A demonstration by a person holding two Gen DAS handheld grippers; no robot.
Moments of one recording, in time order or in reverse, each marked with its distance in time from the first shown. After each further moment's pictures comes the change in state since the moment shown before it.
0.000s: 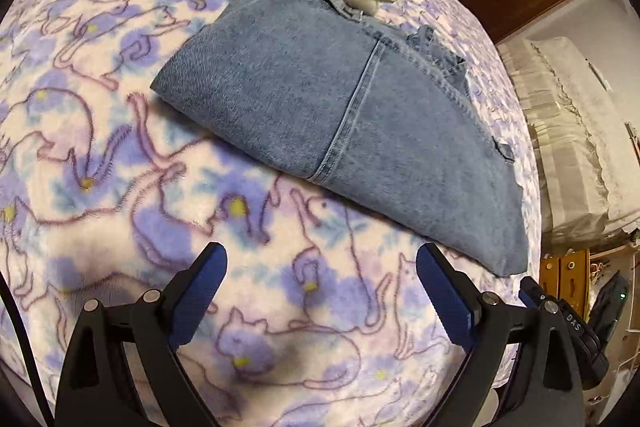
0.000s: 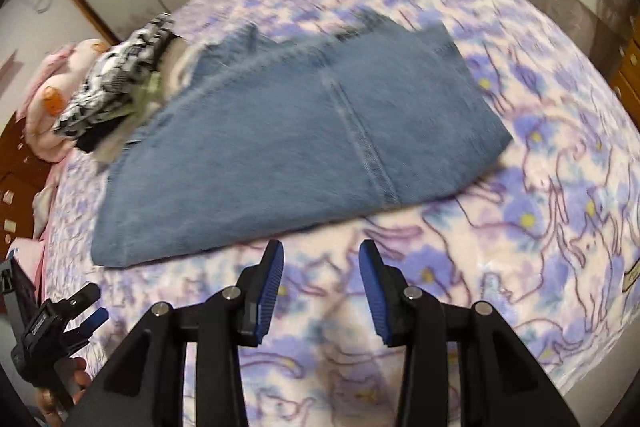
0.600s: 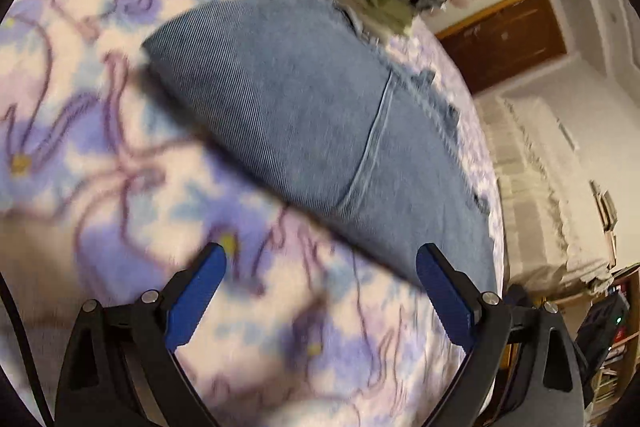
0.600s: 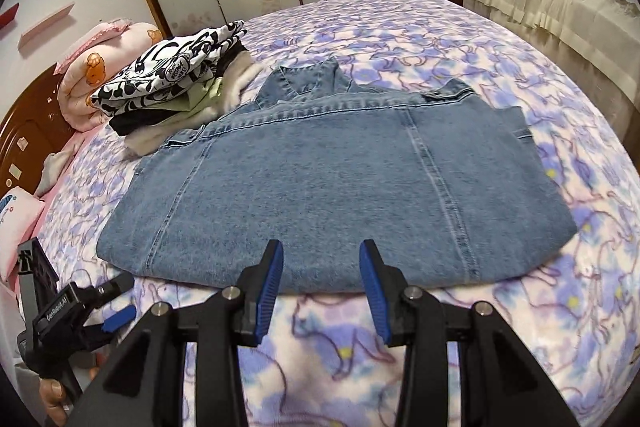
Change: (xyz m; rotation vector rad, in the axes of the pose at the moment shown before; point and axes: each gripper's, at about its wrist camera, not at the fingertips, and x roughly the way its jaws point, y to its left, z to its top) left arm 0.048 0.048 0.003 -0.136 -0.152 -0.198; right arm 0.027 0.064 0.006 -0.205 -0.168 0.045
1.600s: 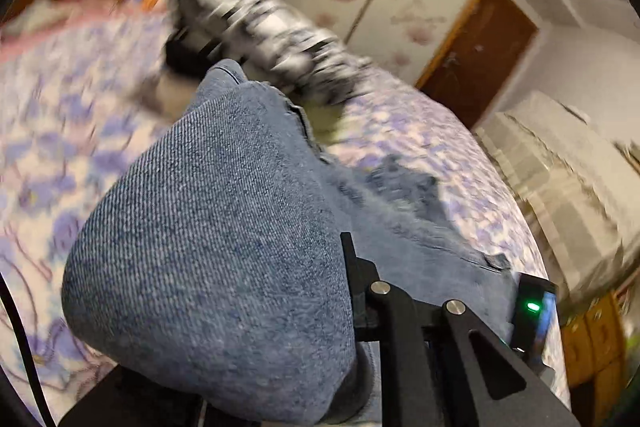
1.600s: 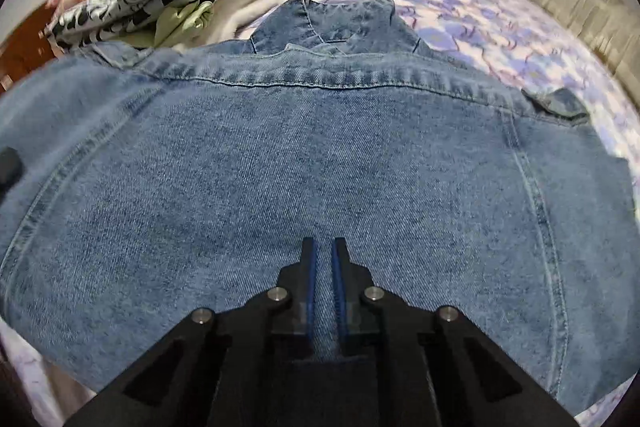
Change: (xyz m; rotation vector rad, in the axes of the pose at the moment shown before) left arm 0.010 -0.139 0.049 0.350 -0.321 0.149; right arm 0.146 0.016 0.045 -0.143 0.178 0.026
